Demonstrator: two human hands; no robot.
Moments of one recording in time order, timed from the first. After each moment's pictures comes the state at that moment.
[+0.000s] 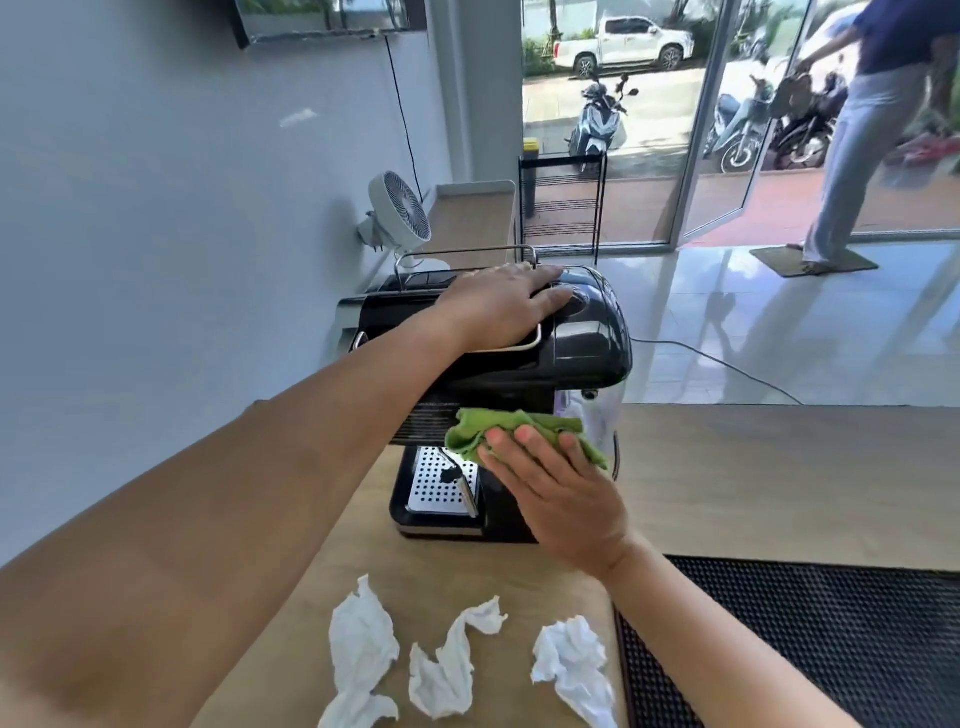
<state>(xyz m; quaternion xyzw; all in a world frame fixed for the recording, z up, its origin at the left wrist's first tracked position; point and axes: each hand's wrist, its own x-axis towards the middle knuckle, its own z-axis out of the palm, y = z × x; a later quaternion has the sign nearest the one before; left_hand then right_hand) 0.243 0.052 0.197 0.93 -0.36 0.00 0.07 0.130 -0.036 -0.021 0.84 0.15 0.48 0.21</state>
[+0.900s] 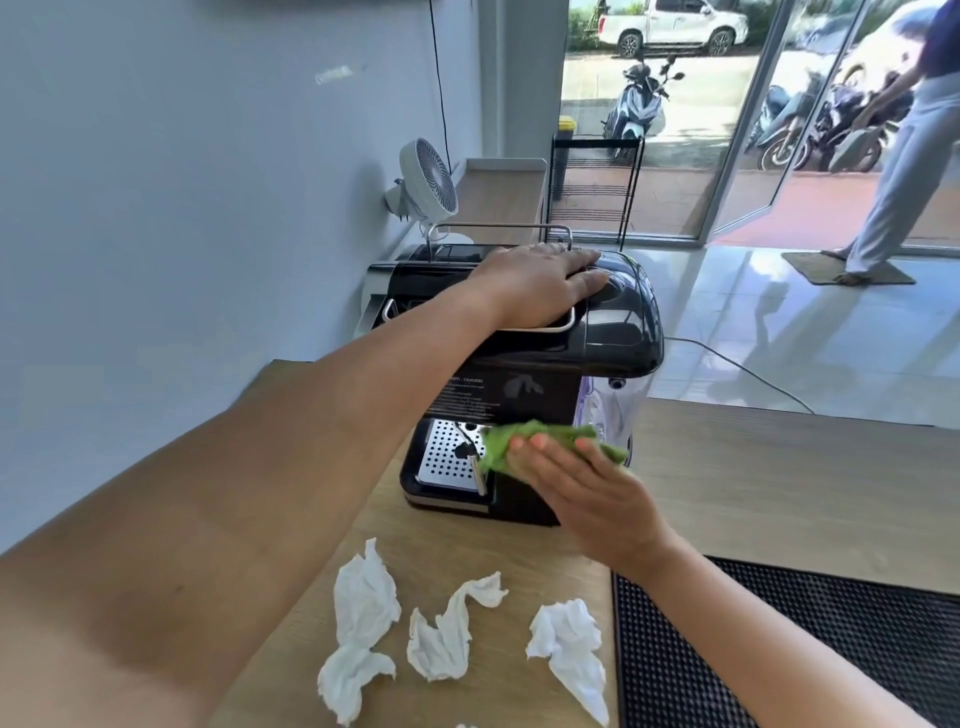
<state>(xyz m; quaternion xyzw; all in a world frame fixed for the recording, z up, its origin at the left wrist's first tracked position) 0.254 0.053 0.189 0.93 -0.36 0.01 0.08 0.113 -0.057 -0.021 0.84 0.22 0.41 0.27</state>
